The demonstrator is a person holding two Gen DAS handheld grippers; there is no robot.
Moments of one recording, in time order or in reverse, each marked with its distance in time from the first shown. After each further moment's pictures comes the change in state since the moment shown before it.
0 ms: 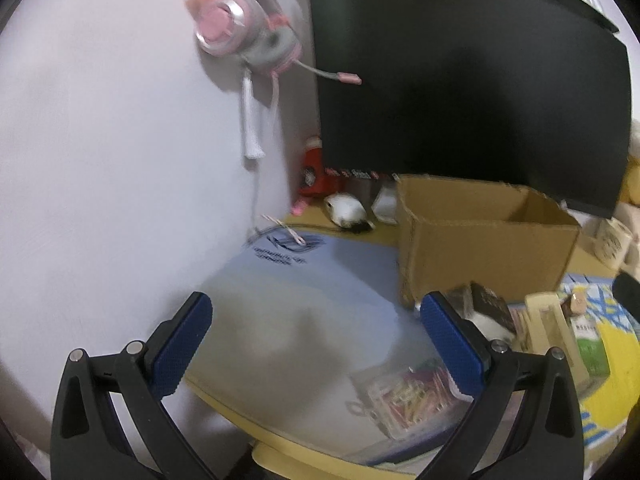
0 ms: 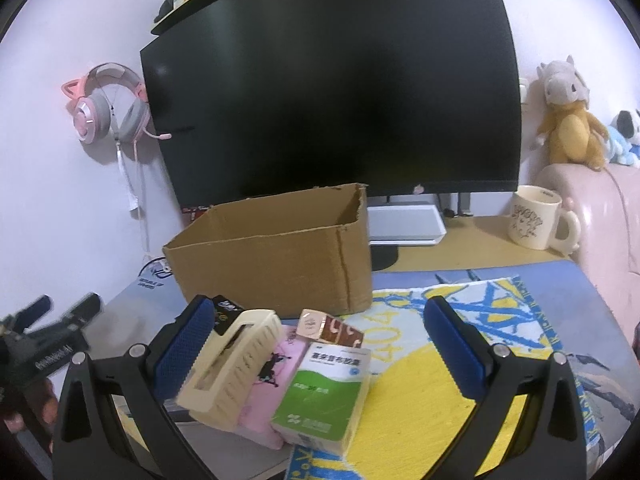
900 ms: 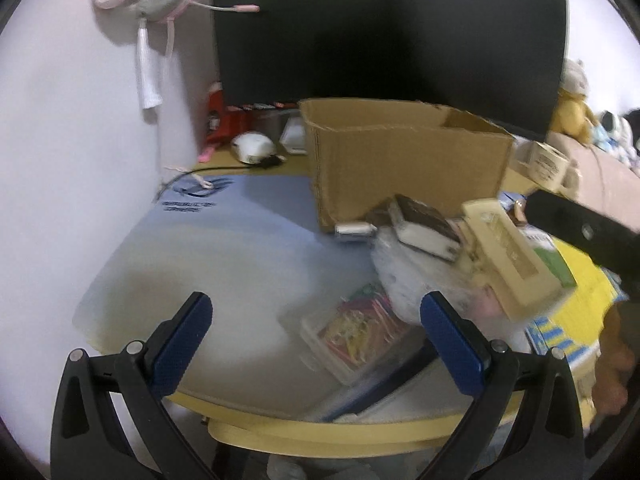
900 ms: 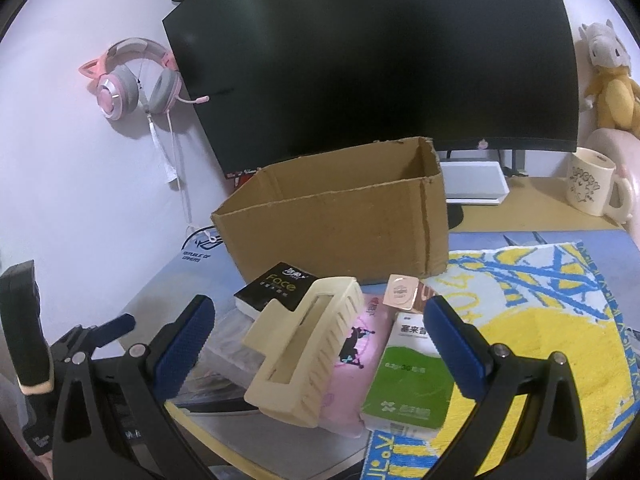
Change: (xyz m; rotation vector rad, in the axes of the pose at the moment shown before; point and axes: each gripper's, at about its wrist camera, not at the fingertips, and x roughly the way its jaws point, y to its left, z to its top) left arm 0.021 -0.019 -0.028 0.162 0.193 -0.309; right arm 0.028 0.029 -0.010 0.039 0.139 0.137
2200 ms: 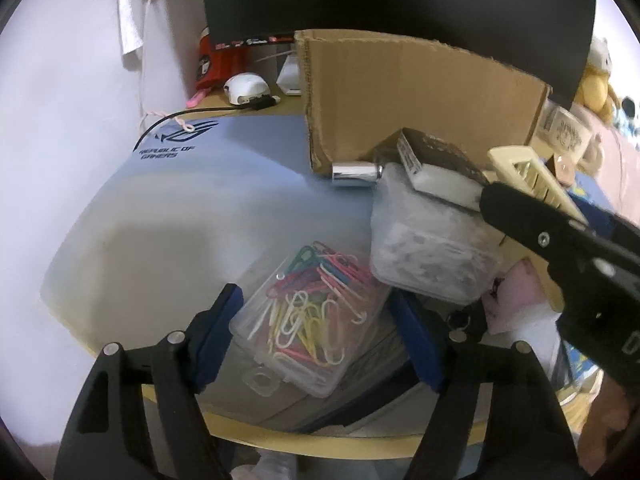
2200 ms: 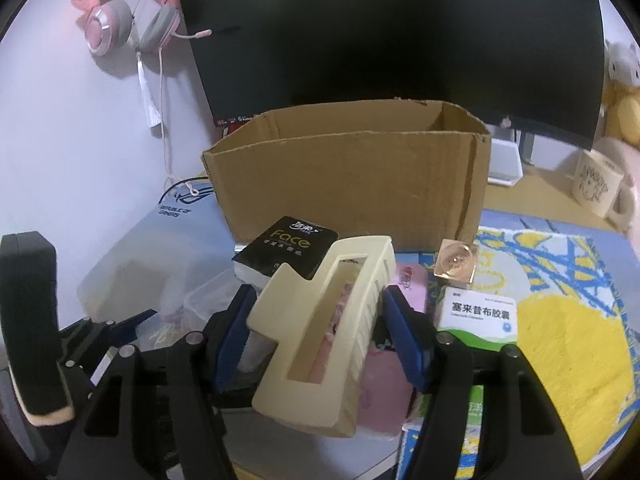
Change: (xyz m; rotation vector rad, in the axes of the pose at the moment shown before) left arm 0.044 -0.003 -0.012 -0.054 0.152 0.027; right arm 0.041 0.033 -0.017 -0.098 0.112 -0.116
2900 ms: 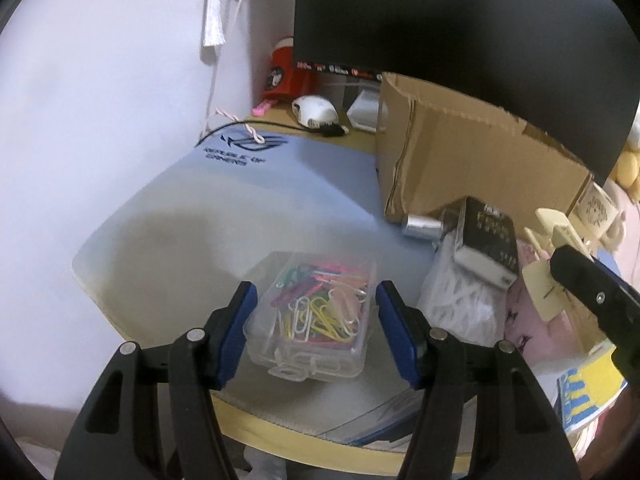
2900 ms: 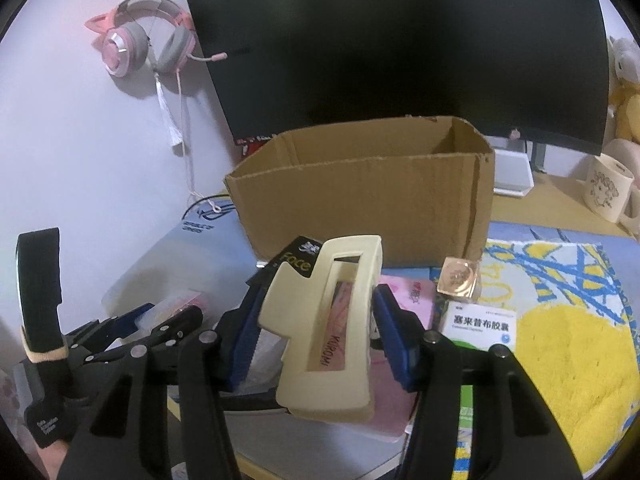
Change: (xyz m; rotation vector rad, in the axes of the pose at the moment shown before) left arm -0.019 0.039 0.008 -0.202 -0.092 0.087; right arm -0.015 -0.009 0.006 0.019 -0.056 0.103
